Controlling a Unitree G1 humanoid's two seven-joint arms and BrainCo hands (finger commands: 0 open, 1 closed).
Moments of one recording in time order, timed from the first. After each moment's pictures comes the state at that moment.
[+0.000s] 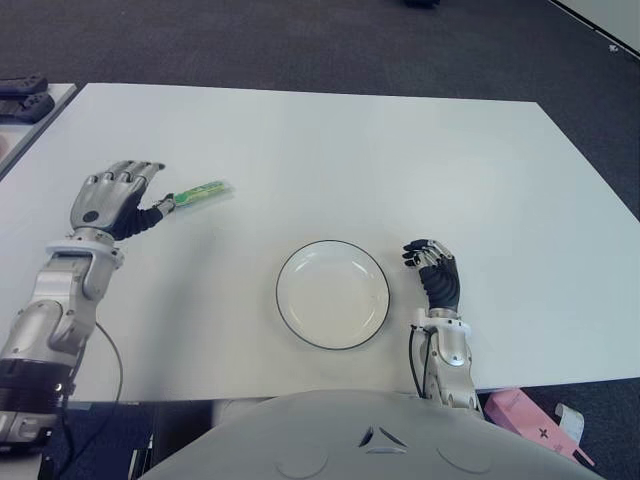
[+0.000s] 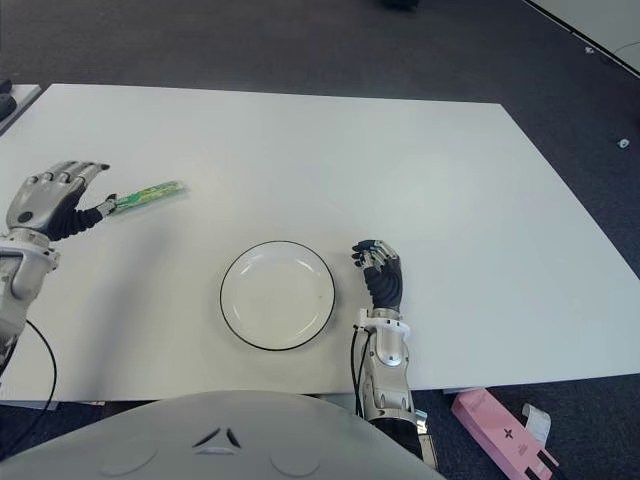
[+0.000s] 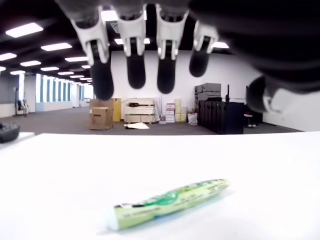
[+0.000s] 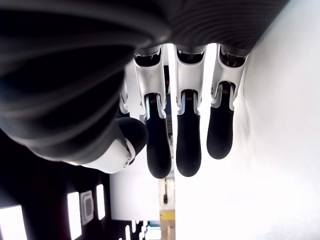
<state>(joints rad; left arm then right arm) 0.11 0.78 0.03 -0.01 0.87 -0.01 0.07 0.29 0.05 -0.04 0.12 0.00 -0.31 -0.09</state>
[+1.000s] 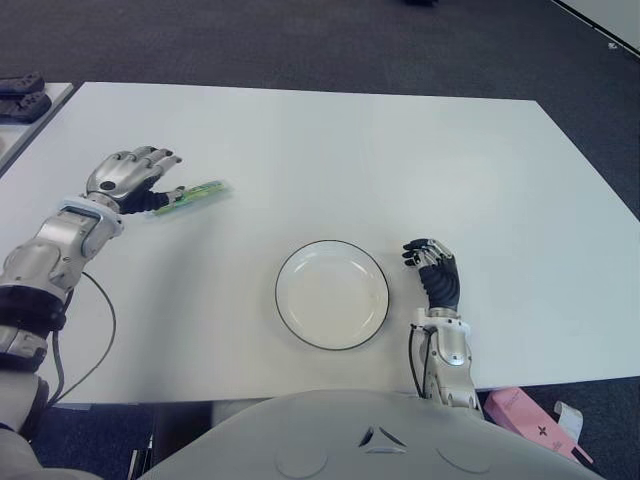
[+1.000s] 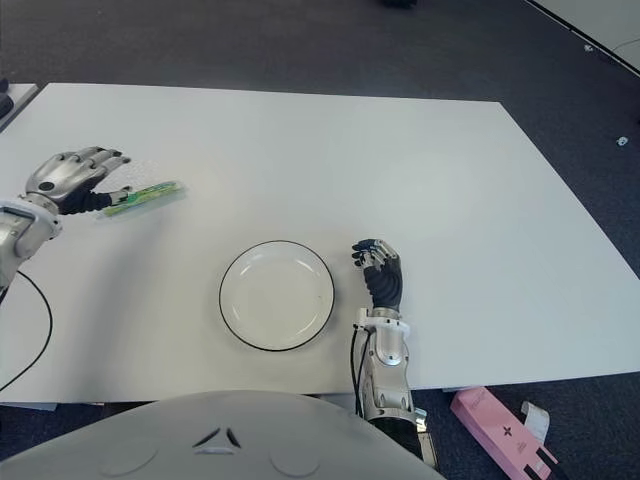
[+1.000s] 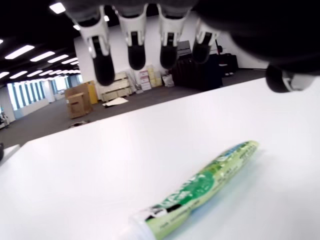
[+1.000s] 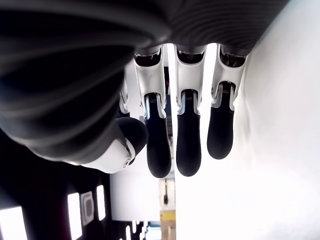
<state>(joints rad) -0.26 0.89 -0.22 0.49 0.93 -0.28 0.11 0.29 0.05 -0.04 0.12 0.00 -0.31 -0.10</state>
